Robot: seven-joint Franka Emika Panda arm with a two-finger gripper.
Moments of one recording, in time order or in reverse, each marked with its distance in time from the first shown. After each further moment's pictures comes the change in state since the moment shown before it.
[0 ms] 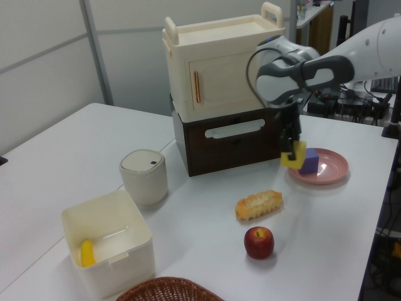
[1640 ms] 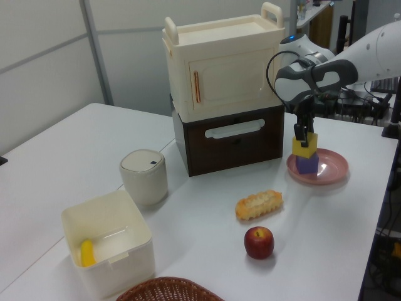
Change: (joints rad) arm -0.134 0.108 -0.001 0.071 -0.096 0.183 -0.077
